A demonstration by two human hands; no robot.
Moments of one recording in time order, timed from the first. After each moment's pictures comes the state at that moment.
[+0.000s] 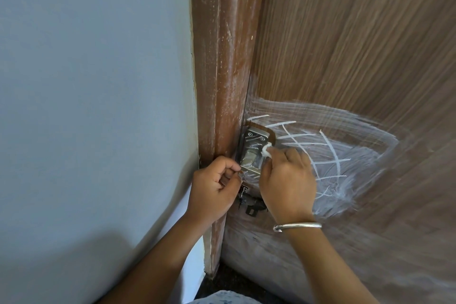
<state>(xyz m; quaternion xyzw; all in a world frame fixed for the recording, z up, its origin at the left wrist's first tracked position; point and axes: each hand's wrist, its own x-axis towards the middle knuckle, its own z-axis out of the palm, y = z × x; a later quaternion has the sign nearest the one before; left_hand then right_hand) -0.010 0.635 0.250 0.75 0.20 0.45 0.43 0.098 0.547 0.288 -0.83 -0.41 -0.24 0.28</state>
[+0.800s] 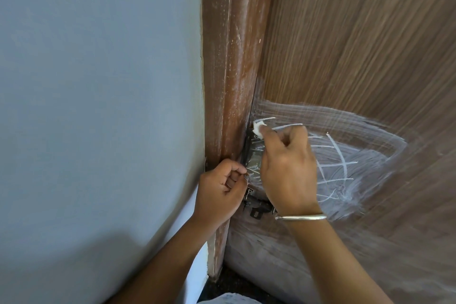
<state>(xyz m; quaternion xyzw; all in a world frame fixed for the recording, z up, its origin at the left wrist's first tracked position) -0.009 0.632 0.250 0.73 0.19 0.47 0.45 0.087 0.558 0.324 -0.78 -0.47 -0.28 0.30</state>
